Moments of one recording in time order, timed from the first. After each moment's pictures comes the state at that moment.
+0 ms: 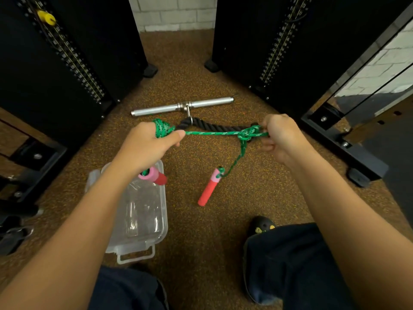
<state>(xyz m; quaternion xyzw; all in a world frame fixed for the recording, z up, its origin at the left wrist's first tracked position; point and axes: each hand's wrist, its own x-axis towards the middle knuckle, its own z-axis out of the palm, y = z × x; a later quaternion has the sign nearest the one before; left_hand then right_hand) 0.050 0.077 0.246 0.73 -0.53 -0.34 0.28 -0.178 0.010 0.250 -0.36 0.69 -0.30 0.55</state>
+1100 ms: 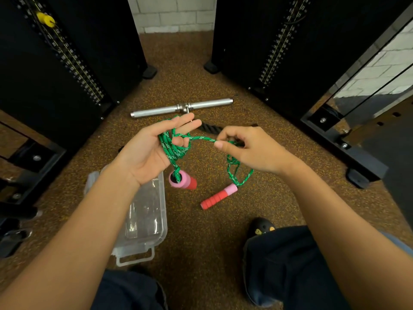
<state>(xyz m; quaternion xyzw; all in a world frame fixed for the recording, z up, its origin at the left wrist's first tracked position) 0.035 0.078 0.260 0.45 -0.18 -0.74 0.47 -0.168 0.029 0.243 -0.82 0.41 -0.14 0.38</state>
